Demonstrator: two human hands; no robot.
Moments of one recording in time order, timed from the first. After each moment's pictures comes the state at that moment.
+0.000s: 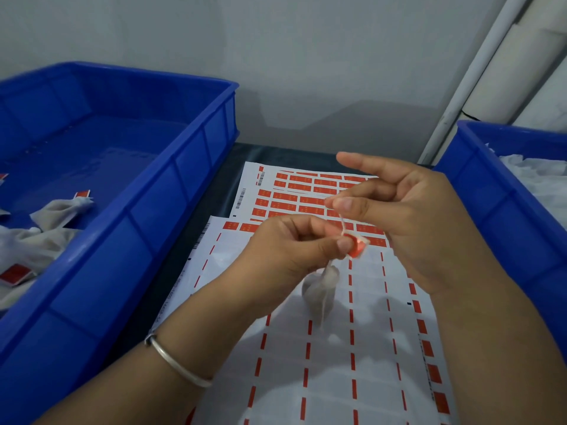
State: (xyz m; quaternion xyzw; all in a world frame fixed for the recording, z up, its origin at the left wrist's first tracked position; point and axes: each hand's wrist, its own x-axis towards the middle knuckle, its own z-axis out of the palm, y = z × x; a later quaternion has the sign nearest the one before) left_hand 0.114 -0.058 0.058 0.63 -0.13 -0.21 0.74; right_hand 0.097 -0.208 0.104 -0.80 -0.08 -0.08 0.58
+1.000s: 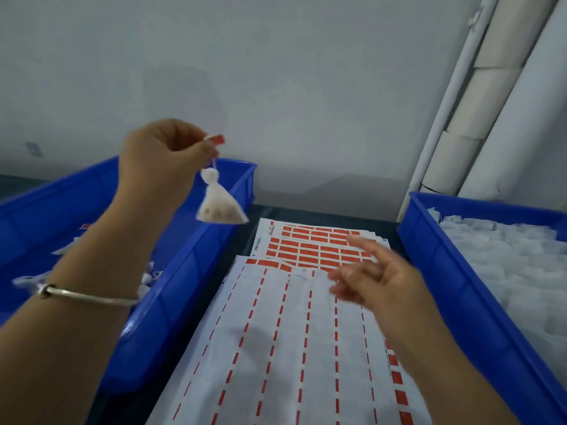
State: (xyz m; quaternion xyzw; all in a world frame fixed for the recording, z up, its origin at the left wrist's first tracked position) left_hand 0.086 0.065 0.206 0.74 -0.07 0.29 0.61; right_hand -0.012 -0.176 0.129 -0.78 0.01 -0.13 0.61
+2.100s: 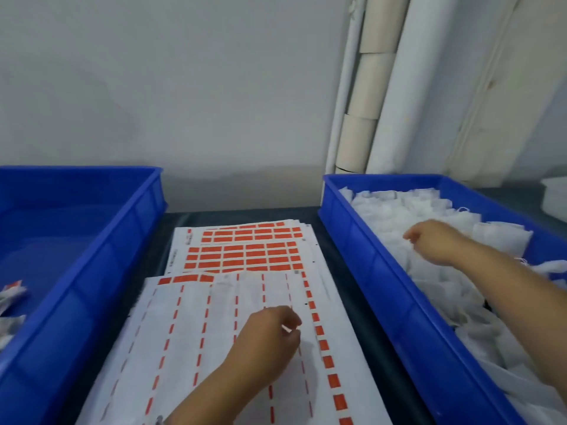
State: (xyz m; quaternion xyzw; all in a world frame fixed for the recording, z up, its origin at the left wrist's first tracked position) left_hand 0.046 -0.122 0.018 0.90 -0.21 -0.15 0.35; right_hand 0.030 -0.418 0.123 -0.95 0.29 0.02 0.11
